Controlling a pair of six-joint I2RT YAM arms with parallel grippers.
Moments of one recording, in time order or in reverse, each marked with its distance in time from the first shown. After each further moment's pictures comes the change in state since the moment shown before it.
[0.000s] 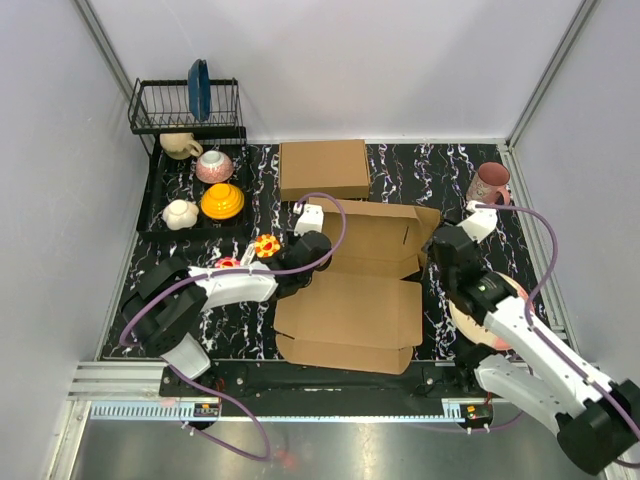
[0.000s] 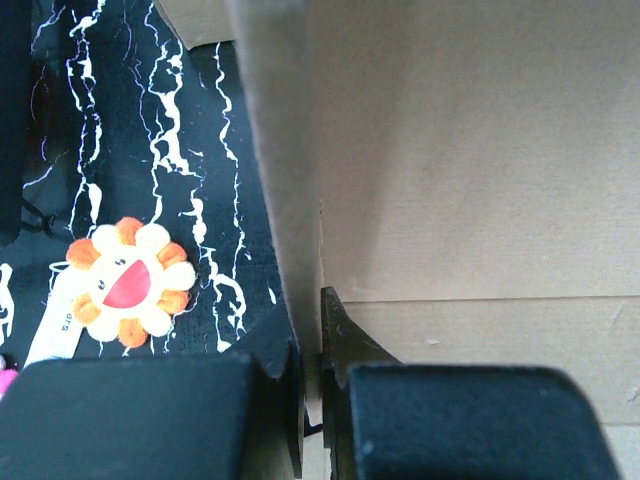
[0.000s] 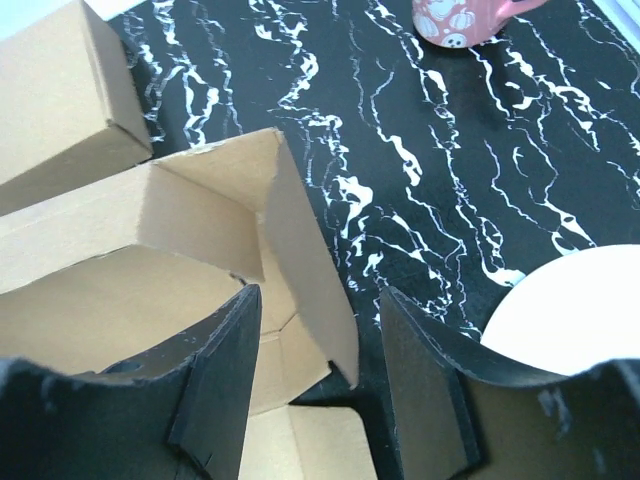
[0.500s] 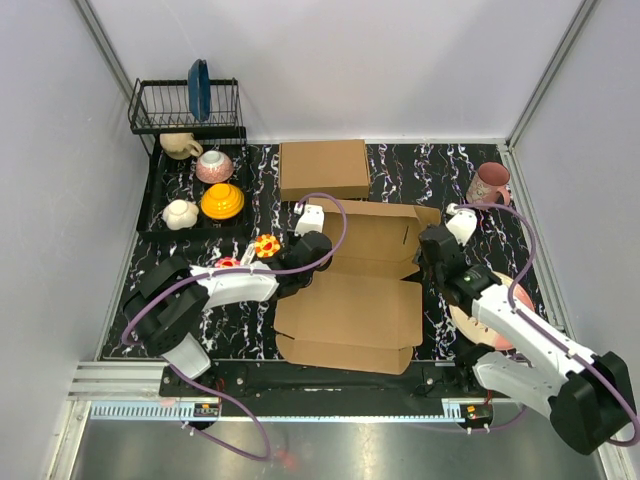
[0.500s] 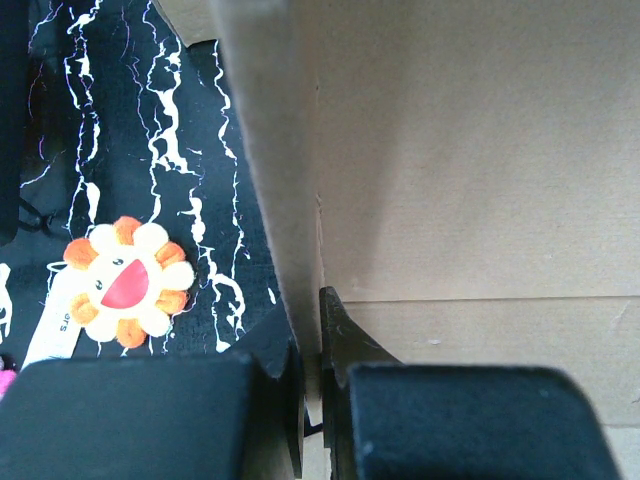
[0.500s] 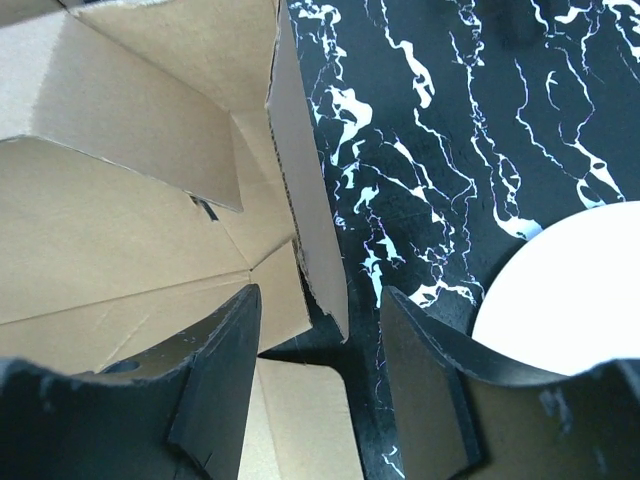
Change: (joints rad) left arm 0.000 0.011 0.005 0.000 0.000 0.003; right arm 0.000 0.066 -0.020 -0.060 -0.112 -0.007
